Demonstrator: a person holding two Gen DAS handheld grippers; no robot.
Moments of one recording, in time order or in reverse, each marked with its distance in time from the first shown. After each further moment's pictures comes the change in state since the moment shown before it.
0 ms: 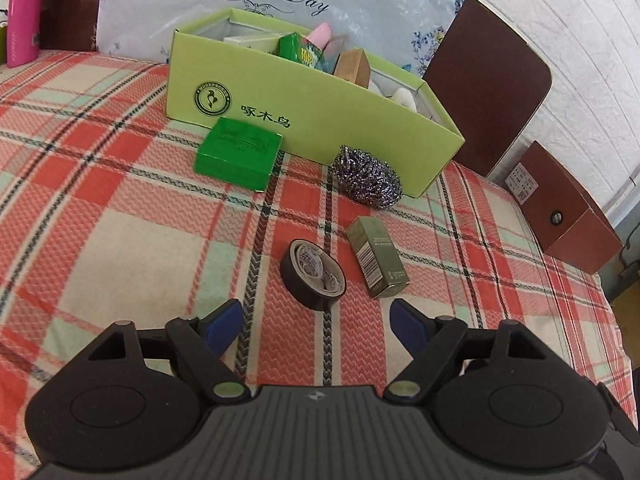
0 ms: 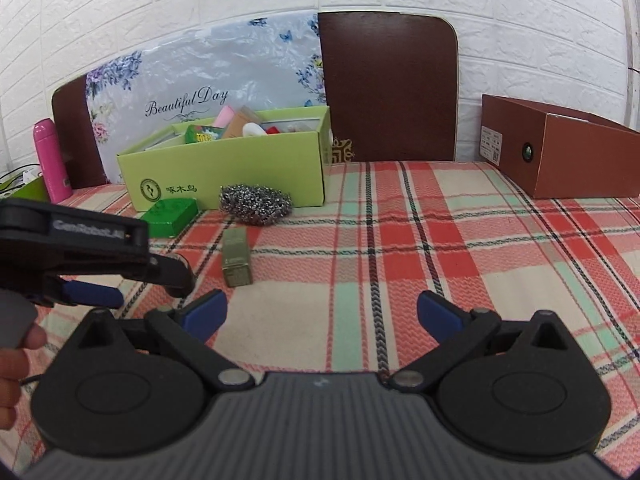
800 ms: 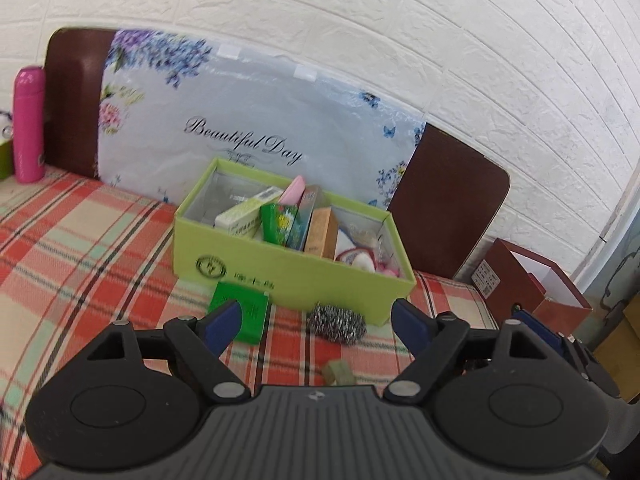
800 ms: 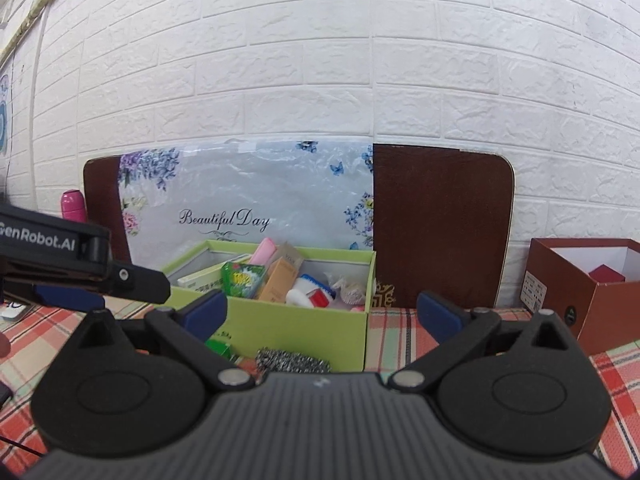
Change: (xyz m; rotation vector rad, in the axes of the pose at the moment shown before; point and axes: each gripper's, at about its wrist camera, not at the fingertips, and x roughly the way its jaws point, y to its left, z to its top) left arm -0.089 -0.012 0.068 0.039 -0.230 -0.029; right arm 0.002 0.029 0.098 -0.094 -0.238 0.099
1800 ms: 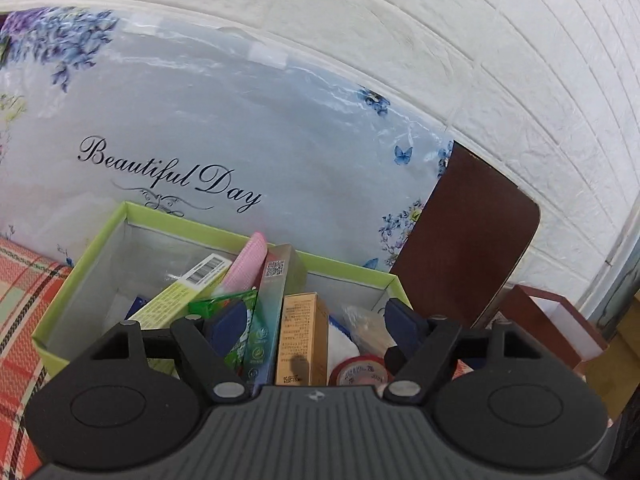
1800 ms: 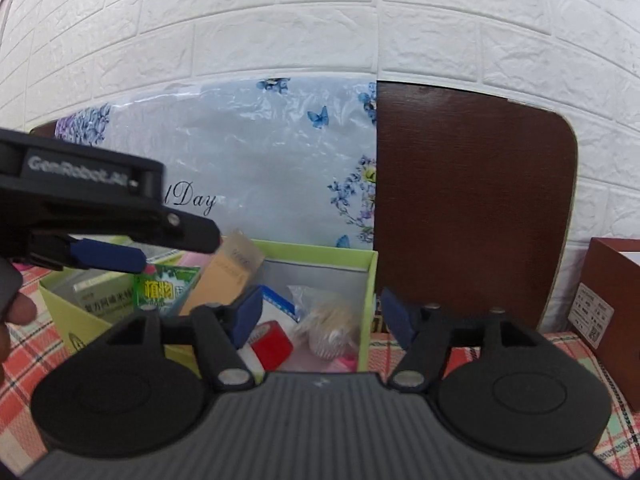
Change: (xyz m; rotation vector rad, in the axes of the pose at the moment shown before) left arm 0.156 0.010 0.065 0.033 -0.062 -0.136; right arm 0.165 -0.026 -0.008 -0.037 0.022 -0.046
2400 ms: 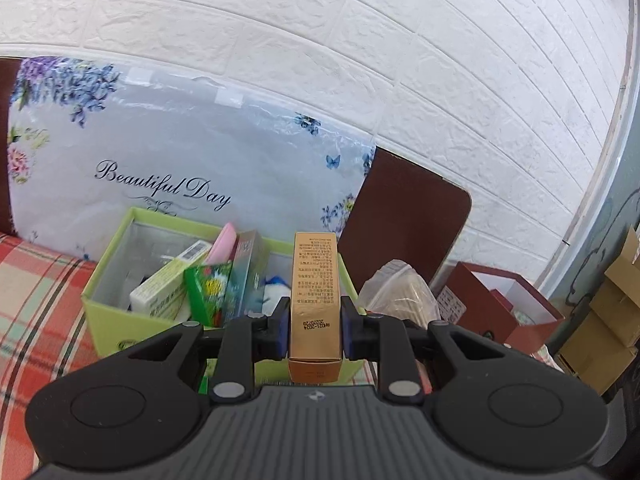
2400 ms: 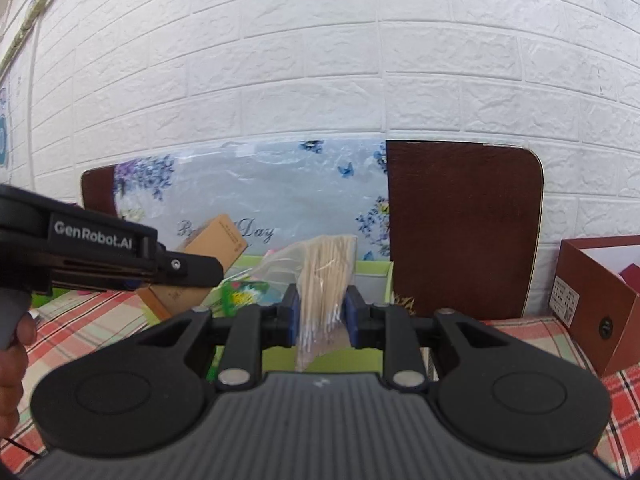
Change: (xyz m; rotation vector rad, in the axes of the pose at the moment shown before) left arm -0.079 -0.037 -0.006 0.059 0.005 -0.053; right arm -0.090 0.005 0.026 0.064 -0.031 0.074
